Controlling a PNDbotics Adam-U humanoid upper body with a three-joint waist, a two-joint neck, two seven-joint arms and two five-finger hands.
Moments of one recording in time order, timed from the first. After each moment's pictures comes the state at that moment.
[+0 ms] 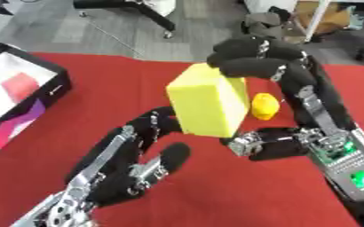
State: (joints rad) left arm -0.57 0.47 -0.74 -1.98 0.46 0.14 0.24; right arm -0.60 -0.46 0.37 -1.98 0.43 -0.69 -0.12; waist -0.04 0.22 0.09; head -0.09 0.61
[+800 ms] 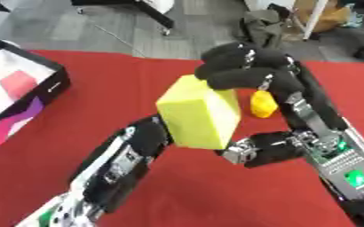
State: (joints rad) left arm -0.58 0.46 -0.76 -1.98 0.72 0.05 0.20; right arm -0.60 -0.45 0.39 -1.98 0.40 -0.69 -0.07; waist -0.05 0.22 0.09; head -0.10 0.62
